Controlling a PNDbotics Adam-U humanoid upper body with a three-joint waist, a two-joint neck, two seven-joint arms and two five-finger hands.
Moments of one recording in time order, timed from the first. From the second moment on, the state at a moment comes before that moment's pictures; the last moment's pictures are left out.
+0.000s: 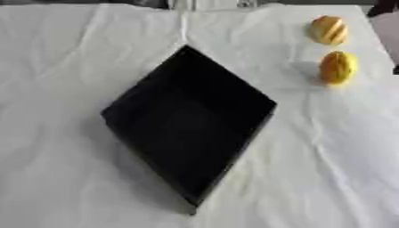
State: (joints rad) left arm -0.39 0.46 0.20 -1.98 -0.24 -0.20 0.53; right arm -0.74 -1.06 0.07 -1.32 0.54 -0.57 0.52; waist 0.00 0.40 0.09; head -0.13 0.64
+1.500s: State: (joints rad) left arm -0.40 0.45 0.19 -1.98 -0.23 -0.20 0.52; right arm -0.78 -0.96 0.14 -1.23 0.57 -0.56 0.54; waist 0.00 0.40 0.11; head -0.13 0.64
